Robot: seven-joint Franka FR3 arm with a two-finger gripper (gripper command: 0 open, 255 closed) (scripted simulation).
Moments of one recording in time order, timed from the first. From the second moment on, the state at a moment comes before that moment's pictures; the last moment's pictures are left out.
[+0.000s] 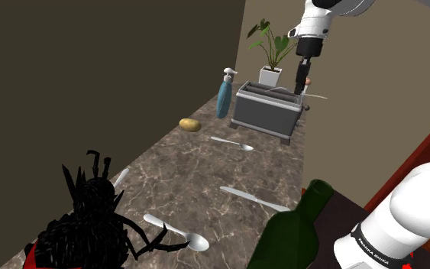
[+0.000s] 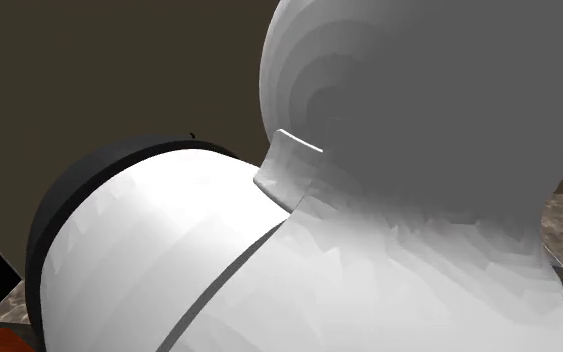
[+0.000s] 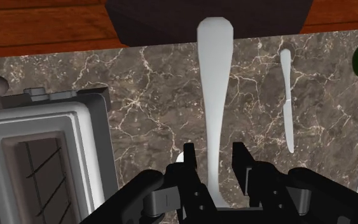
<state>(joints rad) -0.11 -0.27 -0.09 -1.94 0.09 1.47 -0.59</state>
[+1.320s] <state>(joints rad) -0.12 -0.28 -0.11 -2.20 0.08 1.72 -0.64</state>
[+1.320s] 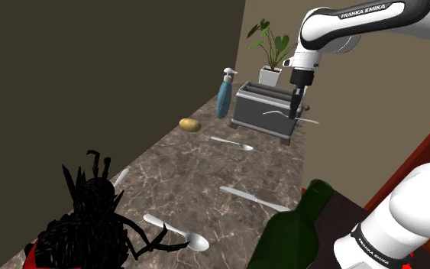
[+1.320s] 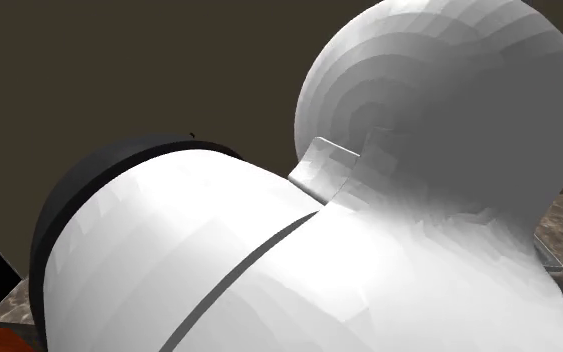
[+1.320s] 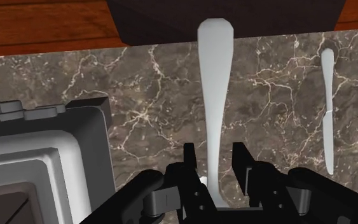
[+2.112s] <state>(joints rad) -0.12 -0.23 -0.11 -2.32 0.09 1.88 -0.66</state>
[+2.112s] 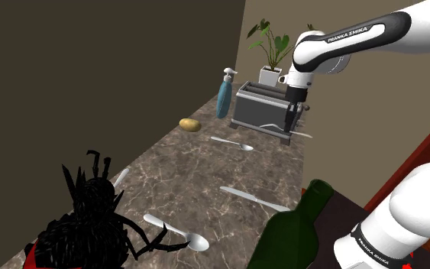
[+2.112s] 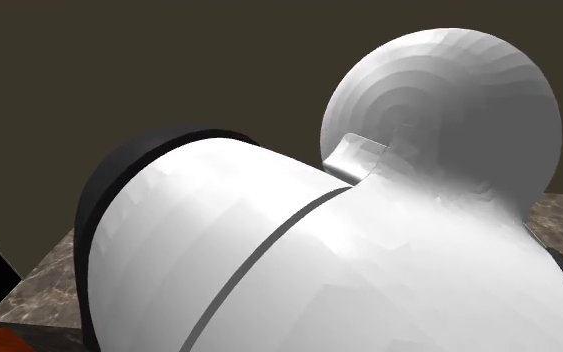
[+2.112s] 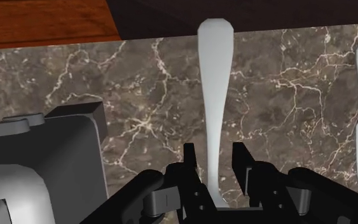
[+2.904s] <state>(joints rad) -0.12 -0.16 -0.11 -2.41 0.10 2.05 -0.68</state>
